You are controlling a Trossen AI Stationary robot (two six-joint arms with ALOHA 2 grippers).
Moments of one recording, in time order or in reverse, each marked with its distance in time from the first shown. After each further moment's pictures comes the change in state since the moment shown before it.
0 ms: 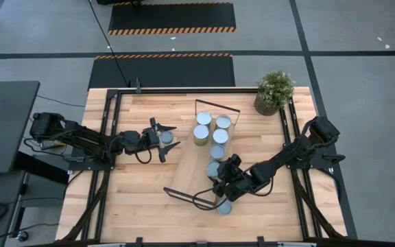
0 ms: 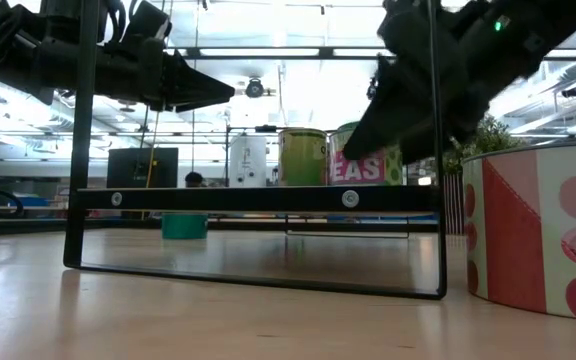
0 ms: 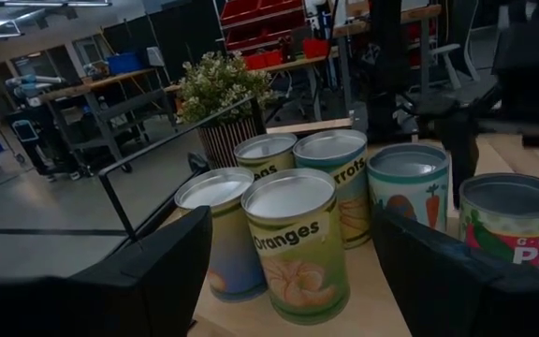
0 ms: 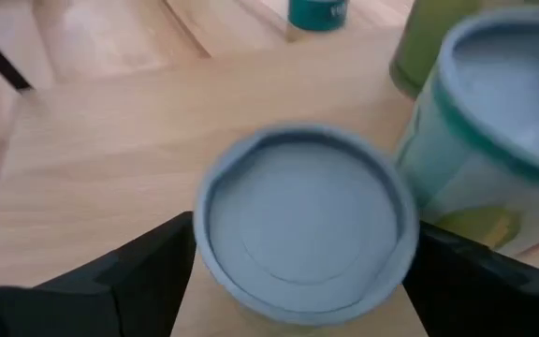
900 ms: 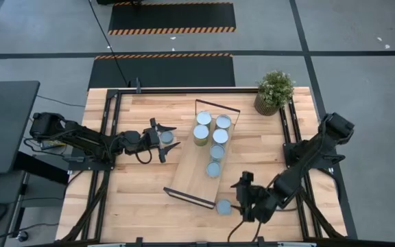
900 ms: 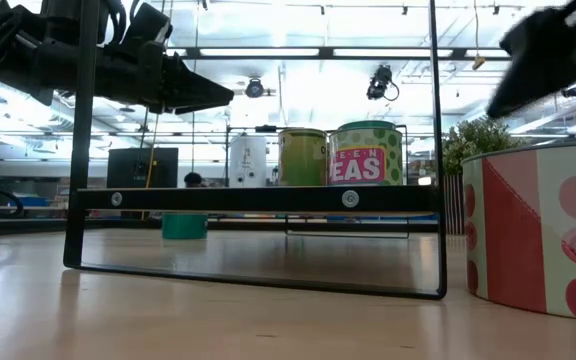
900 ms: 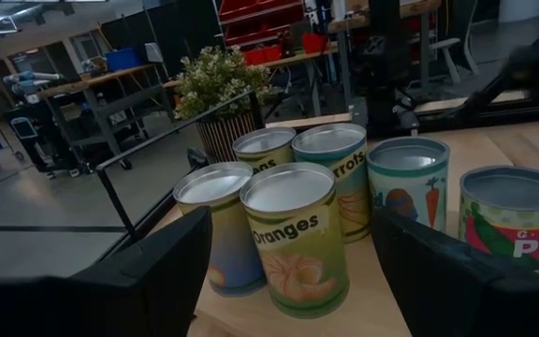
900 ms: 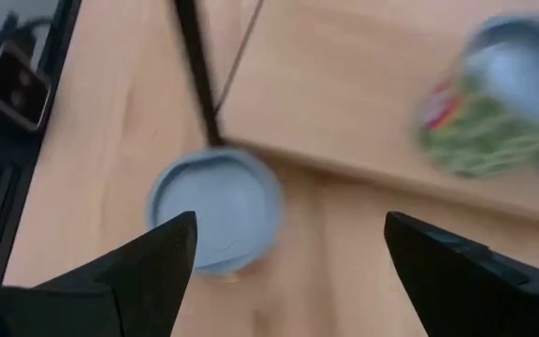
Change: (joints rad) left arm 0.000 0.000 0.000 -0.015 0.000 0.000; right arm 0.283 -0.118 0.000 -0.174 -0.180 -0.152
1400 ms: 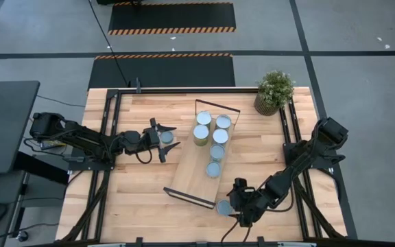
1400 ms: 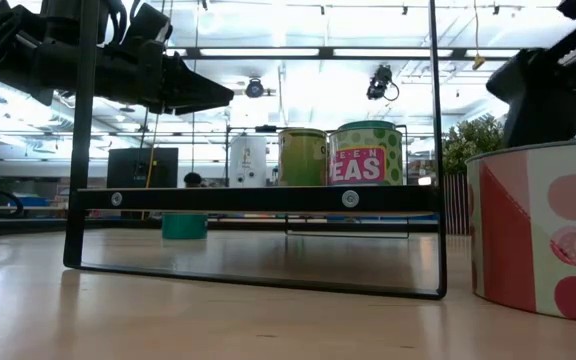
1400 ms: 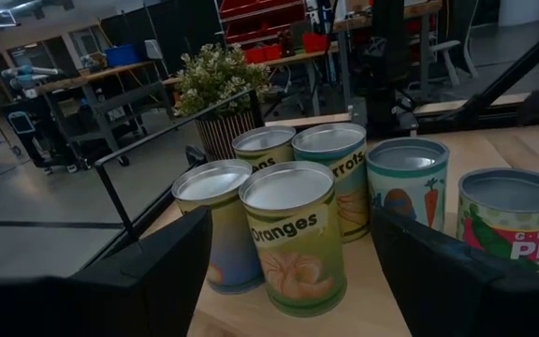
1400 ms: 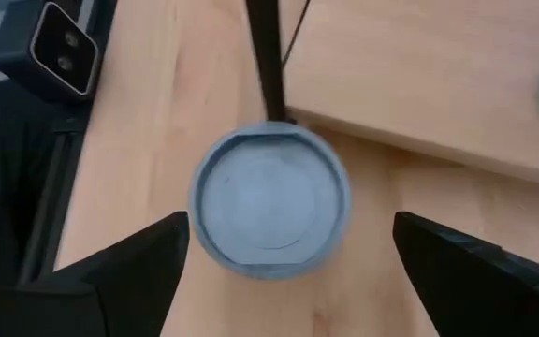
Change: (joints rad) left arm 0.000 0.000 0.000 -0.003 0.000 -0.018; right arm -0.057 0.064 0.002 0.105 -0.216 -0.044
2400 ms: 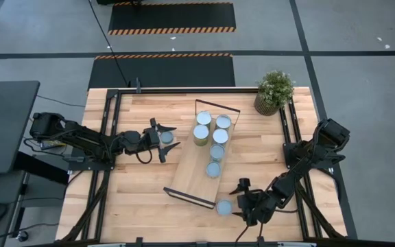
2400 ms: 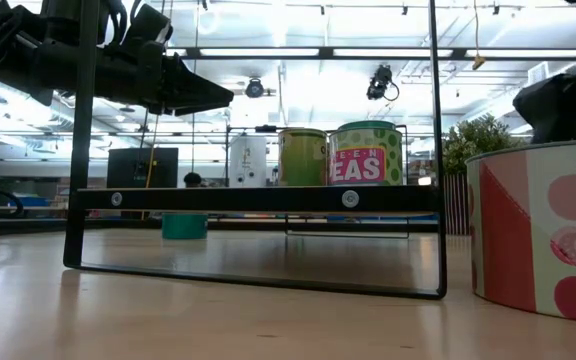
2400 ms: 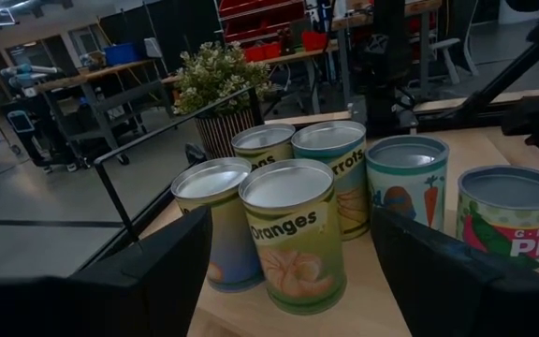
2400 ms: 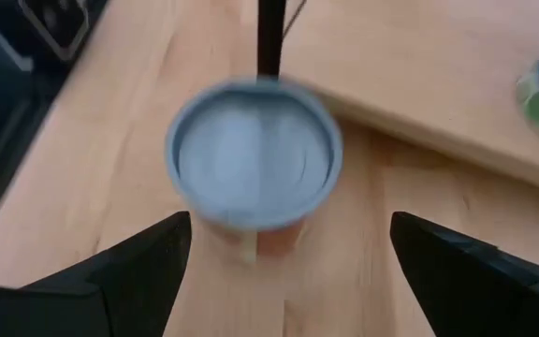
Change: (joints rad) left arm 0.000 0.000 0.000 -0.006 0.000 0.000; right arm 0.080 0.009 -0.196 0.282 0.178 -0.112
